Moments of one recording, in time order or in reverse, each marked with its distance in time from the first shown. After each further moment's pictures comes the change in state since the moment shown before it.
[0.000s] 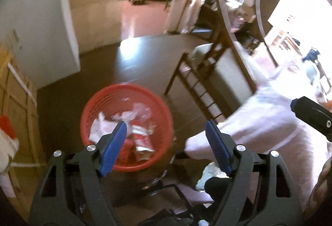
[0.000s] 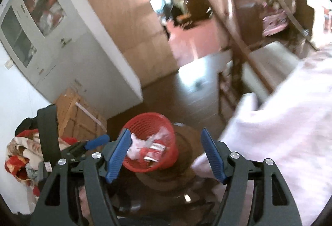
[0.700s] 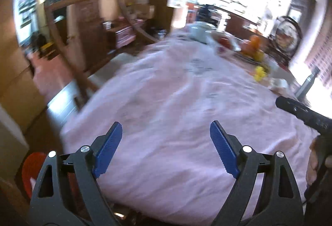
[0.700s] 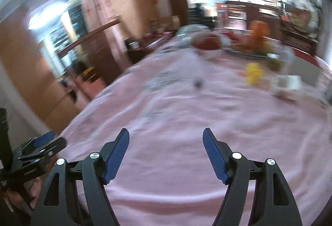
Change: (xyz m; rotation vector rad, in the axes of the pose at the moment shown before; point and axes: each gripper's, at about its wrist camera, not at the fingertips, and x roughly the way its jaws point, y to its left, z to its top) left arm -0.048 -0.346 -0.037 0.559 -0.086 -0.375; right arm -0.282 -0.267 -0.114 0.420 -0.293 -0.558
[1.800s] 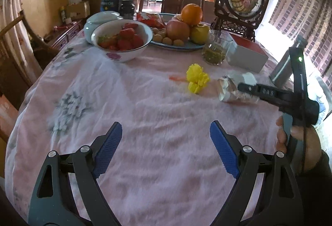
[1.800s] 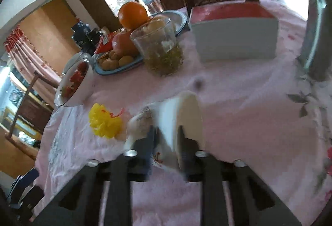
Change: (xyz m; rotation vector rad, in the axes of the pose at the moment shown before) left arm 0.170 -0.217 0.099 0.263 0.138 -0.216; right arm 0.104 -0.276 0.063 0.436 0.037 -0.134
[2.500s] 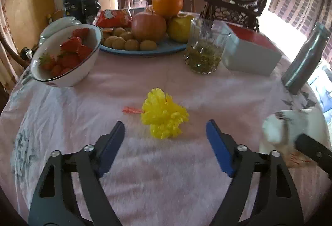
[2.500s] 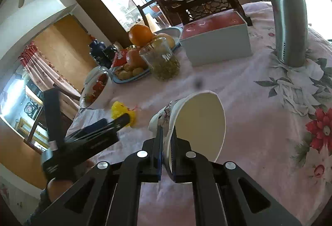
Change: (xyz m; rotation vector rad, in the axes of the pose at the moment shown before) left arm 0.116 -0.062 0.050 0.078 0.037 0.011; right arm -0.078 -0.029 -0.035 0.041 -0.100 0.101
